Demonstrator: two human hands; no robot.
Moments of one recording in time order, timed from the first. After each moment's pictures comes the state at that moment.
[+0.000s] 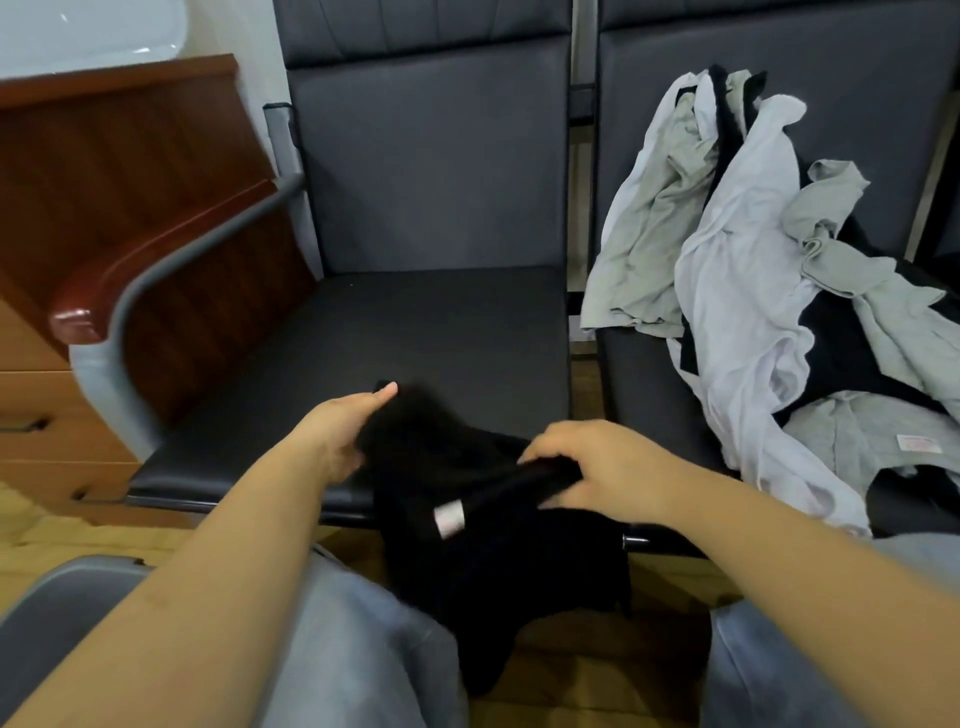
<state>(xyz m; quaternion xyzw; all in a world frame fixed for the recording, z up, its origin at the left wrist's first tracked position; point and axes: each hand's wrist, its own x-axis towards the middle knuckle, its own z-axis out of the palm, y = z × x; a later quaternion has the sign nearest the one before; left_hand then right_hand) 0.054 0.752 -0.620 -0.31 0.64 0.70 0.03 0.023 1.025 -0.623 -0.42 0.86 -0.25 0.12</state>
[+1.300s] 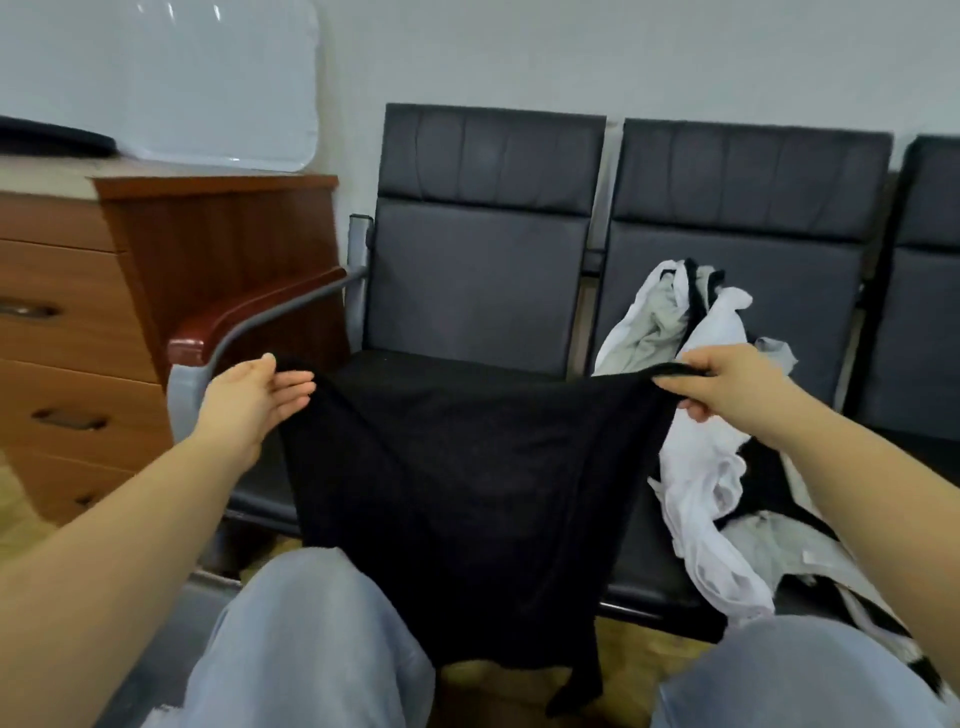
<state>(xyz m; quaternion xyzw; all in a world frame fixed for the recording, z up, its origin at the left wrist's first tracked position) 0.137 0.688 -0.524 -0.22 0.57 0.73 -0.30 0.020 1.099 -0.463 -0.18 0.90 -0.40 -0.04</state>
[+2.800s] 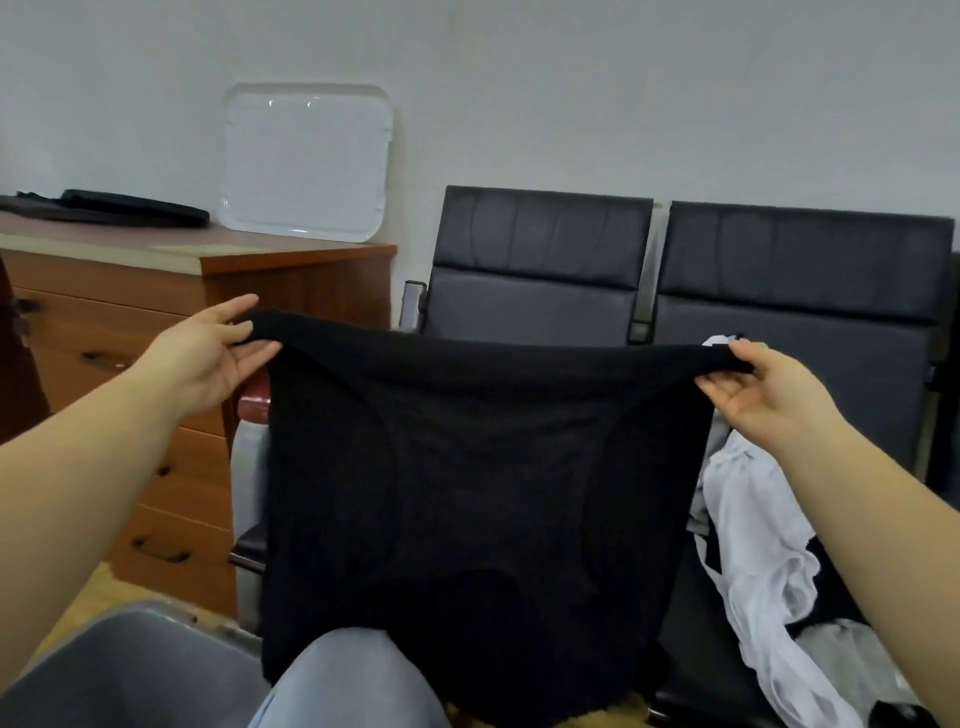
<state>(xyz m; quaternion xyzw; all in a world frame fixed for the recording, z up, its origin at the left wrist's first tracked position) 0.167 0.595 -0.419 -0.15 0.54 0.76 -0.33 -0.024 1.041 -0.412 -0.06 0.43 -0.90 0.05</state>
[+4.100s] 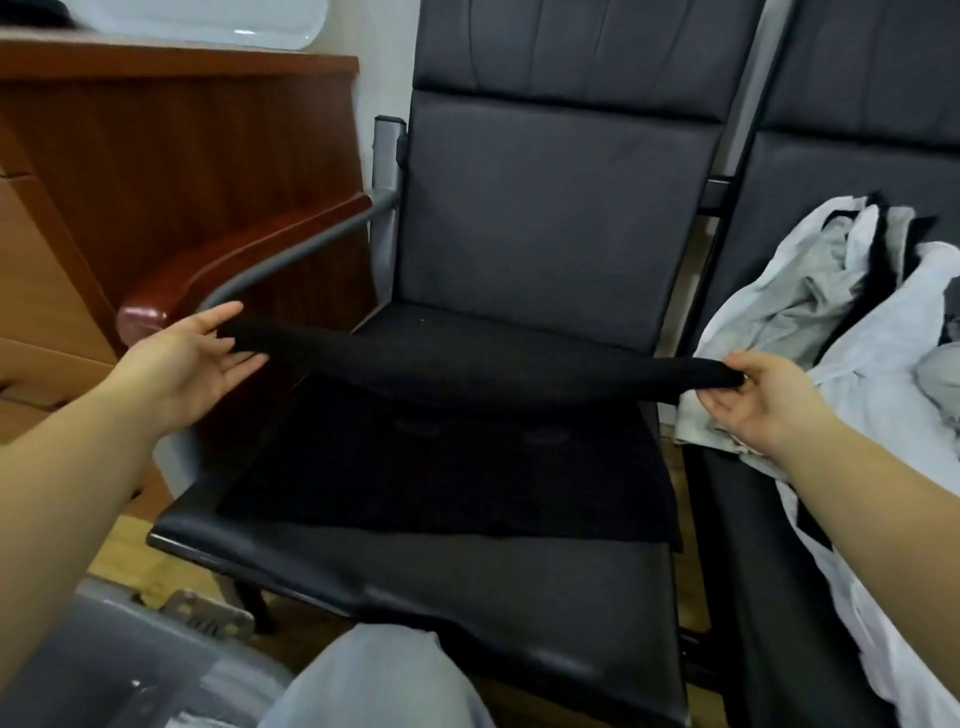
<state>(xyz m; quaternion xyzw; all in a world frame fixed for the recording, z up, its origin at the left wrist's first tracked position) 0.036 0.515 -0.563 -0.27 0.53 0.77 -0.23 -0.155 0.976 -0.554 0.12 0.53 -0.83 0.12</state>
